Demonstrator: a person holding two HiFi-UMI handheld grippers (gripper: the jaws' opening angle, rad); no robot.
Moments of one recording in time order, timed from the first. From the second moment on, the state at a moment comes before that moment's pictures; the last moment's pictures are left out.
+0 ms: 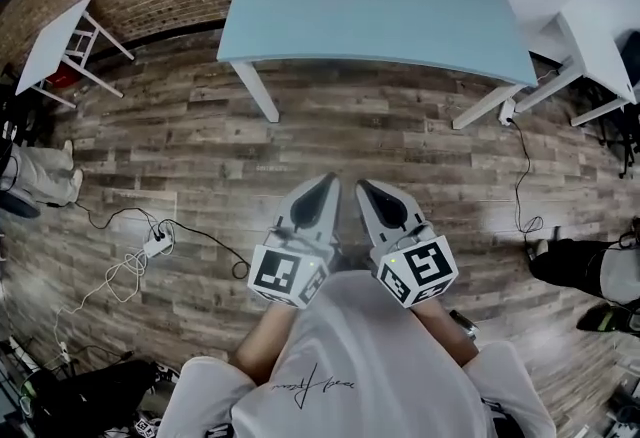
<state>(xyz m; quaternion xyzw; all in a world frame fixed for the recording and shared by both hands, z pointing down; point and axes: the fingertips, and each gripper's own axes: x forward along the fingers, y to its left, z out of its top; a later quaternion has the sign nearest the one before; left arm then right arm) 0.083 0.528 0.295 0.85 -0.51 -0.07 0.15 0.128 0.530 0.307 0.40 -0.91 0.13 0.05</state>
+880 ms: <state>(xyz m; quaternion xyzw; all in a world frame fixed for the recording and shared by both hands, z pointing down) 0.058 0.432 0.290 0.85 -0.51 -0.07 0.13 0.101 0.423 0.298 0.39 -0.91 0.15 0.02</state>
